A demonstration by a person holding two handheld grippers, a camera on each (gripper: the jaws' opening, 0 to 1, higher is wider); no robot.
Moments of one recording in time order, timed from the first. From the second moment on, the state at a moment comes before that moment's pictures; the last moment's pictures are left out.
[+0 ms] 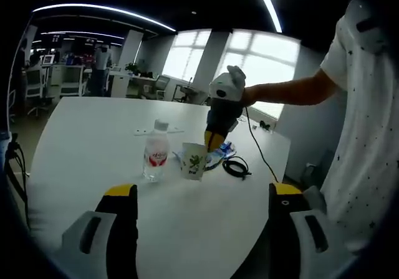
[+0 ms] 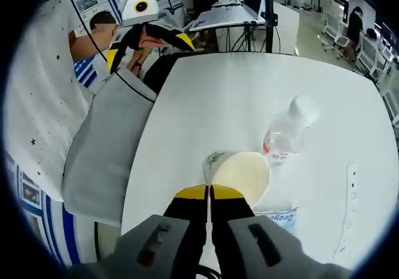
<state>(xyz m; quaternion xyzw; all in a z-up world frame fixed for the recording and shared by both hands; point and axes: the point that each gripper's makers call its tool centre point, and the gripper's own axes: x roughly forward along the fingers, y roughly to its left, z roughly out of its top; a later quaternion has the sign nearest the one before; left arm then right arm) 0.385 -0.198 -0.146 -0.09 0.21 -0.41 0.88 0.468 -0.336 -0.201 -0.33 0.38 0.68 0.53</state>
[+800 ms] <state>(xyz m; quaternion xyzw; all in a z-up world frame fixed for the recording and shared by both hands) 0.386 -0.194 -0.151 -0.10 0.21 -0.41 0.88 0.526 -0.347 -0.231 -0.53 0.30 0.63 0.48</state>
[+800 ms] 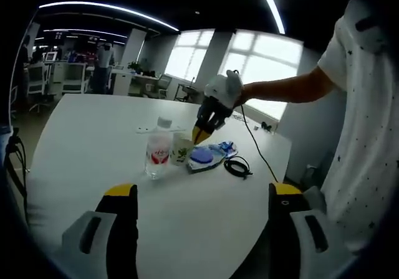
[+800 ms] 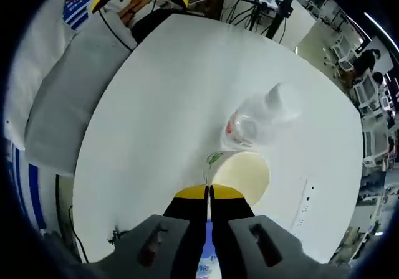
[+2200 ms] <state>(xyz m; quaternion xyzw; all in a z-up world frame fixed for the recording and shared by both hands) 0.388 -0.195 -0.158 -0.11 0.22 -0.40 0.88 0.533 -0.351 -0.271 -0.59 0.27 0.62 0.44</state>
